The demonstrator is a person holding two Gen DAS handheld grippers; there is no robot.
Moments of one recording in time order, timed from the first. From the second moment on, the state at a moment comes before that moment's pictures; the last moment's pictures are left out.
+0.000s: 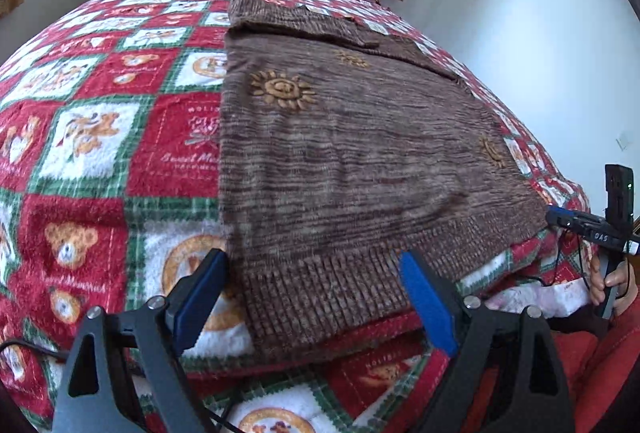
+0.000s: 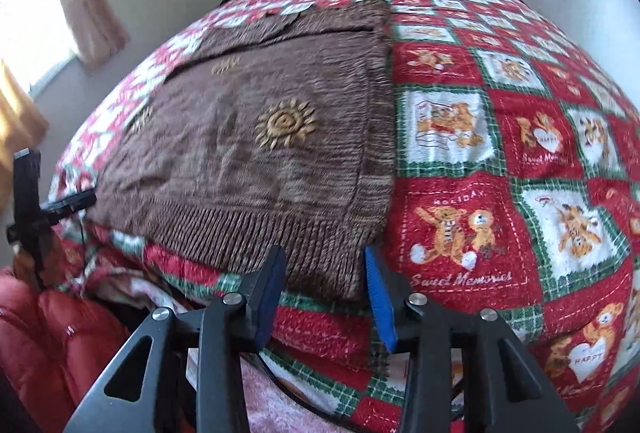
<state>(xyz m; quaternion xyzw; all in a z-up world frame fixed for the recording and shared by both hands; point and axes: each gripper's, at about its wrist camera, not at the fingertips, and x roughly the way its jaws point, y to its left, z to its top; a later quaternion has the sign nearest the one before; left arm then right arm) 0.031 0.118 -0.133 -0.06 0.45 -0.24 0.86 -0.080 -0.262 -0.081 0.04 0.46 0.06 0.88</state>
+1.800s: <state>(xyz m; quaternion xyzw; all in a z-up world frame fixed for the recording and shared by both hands) 0.240 0.115 -0.100 -0.17 0.47 -0.17 0.85 0.149 -0.338 -0.078 0.31 0.38 0.04 0.87</state>
